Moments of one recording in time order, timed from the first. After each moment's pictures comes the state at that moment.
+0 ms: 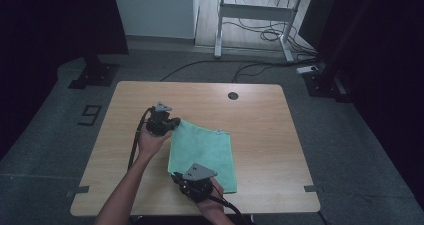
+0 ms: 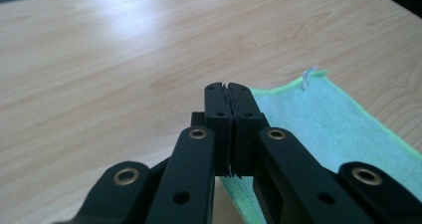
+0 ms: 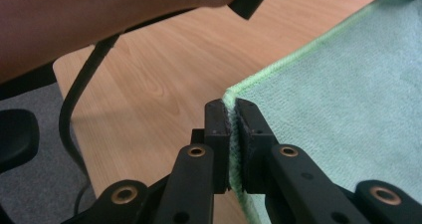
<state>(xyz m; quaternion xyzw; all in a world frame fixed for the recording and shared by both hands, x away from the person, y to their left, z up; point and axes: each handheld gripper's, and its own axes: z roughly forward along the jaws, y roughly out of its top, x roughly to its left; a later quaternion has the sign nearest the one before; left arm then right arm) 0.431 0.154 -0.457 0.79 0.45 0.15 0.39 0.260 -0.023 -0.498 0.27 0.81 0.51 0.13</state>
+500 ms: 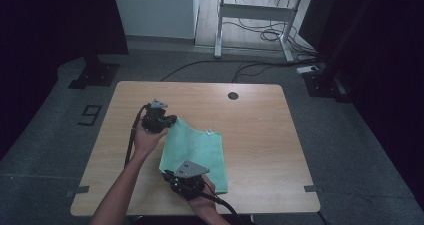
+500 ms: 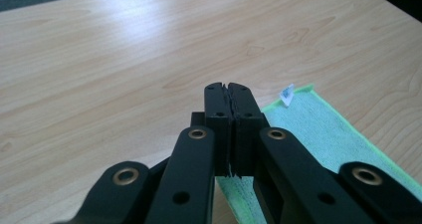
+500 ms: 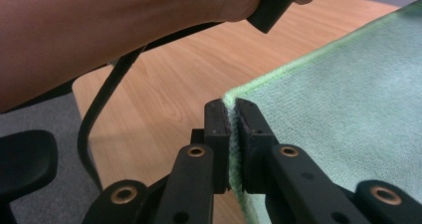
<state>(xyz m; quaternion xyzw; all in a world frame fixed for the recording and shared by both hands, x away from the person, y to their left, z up) 0.432 0.161 -0.443 0.79 0.45 0.15 0.39 0.263 -0.001 -0.485 0.26 0.80 0.52 0.12</state>
